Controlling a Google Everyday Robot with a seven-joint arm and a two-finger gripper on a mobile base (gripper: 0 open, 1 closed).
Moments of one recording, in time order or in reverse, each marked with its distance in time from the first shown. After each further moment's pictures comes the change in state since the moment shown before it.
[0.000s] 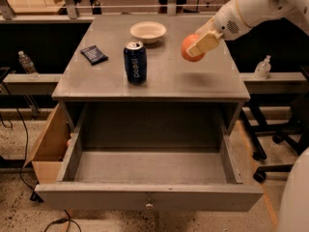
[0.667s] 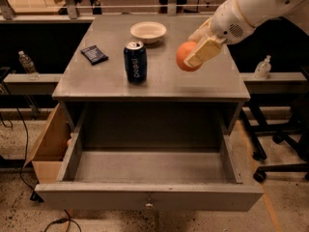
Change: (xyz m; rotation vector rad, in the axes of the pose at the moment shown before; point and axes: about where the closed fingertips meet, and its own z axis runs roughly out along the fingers) arm -0.013 0.069 -0.021 -0.102 0.048 -0.162
